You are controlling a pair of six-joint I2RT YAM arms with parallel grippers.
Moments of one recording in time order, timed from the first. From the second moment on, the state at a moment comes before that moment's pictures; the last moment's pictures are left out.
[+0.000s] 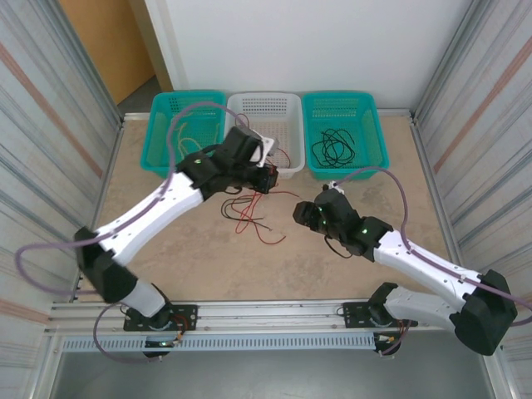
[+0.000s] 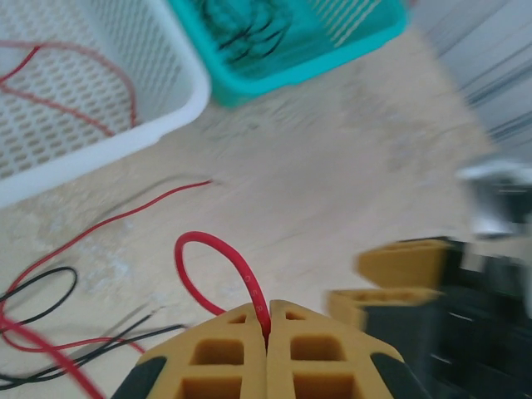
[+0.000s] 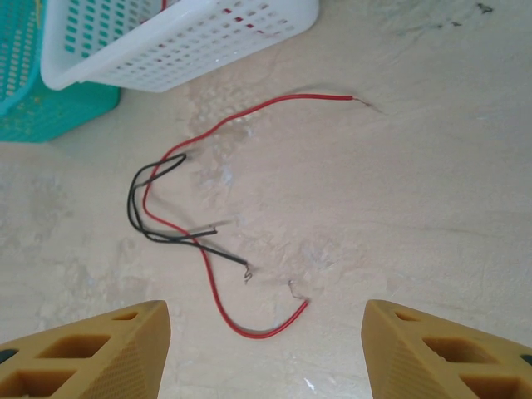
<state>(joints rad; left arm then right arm) -0.78 1.50 1.56 -0.79 0.14 -0.36 0.79 1.05 0.72 -0.39 0.17 0.93</state>
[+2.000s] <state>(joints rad) -0.53 1.20 1.28 0.06 0.68 -1.05 0.98 0.93 0.98 -0.36 0.19 0.71</state>
